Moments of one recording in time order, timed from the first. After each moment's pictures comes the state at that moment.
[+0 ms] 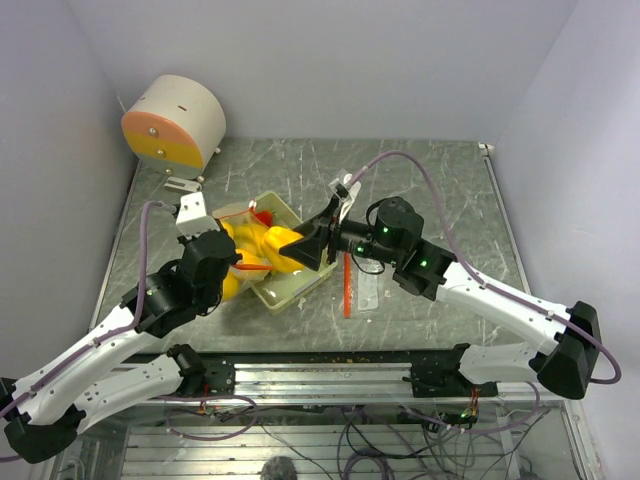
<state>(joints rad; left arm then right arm) -0.87 0.77 0.92 -0.59 -0.91 -0.64 0.93 1.22 1.03 0.17 -0.31 0.36</state>
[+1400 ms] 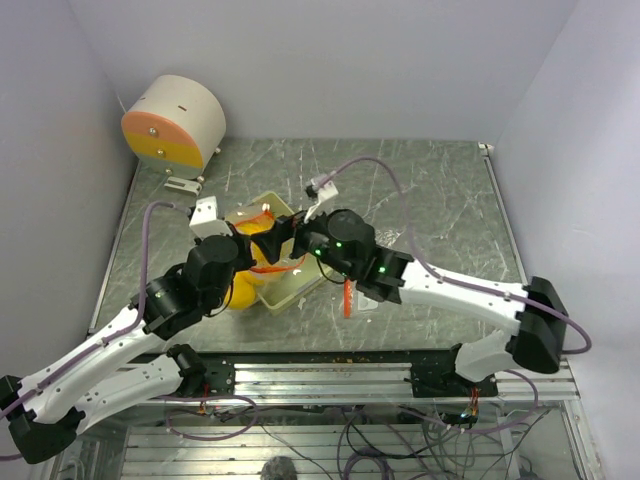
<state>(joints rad) -0.87 0.76 0.84 -0.46 -0.70 -0.69 1.09 1.47 1.13 0.25 0.20 0.40</state>
